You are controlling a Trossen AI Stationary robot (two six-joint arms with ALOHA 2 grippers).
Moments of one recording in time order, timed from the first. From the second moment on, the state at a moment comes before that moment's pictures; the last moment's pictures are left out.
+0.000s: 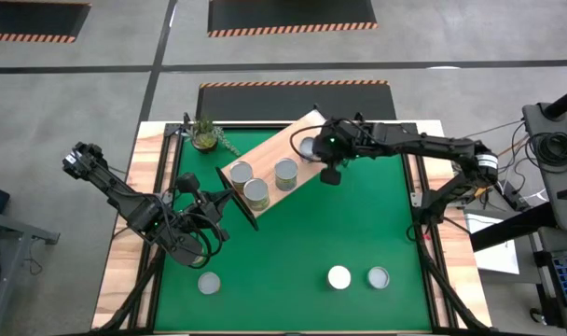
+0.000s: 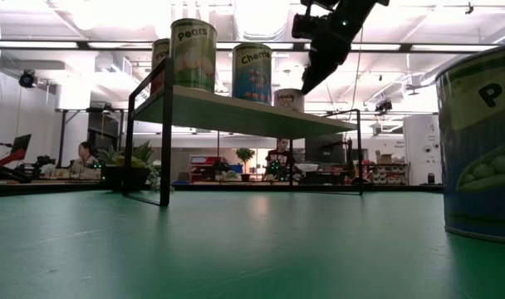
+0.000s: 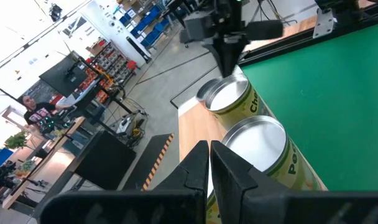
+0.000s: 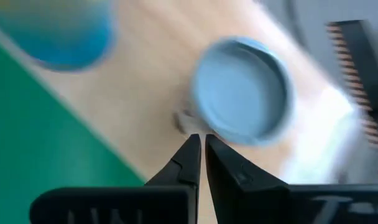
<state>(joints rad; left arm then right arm) -0.63 1.22 1.14 -0.76 -1.28 -0.19 -0.29 1.51 1.37 -0.77 0.13 -0.25</state>
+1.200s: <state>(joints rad) -0.63 1.23 1.14 -0.76 -1.27 -0.19 -0.36 1.51 1.38 -0.49 0.06 -0.26</state>
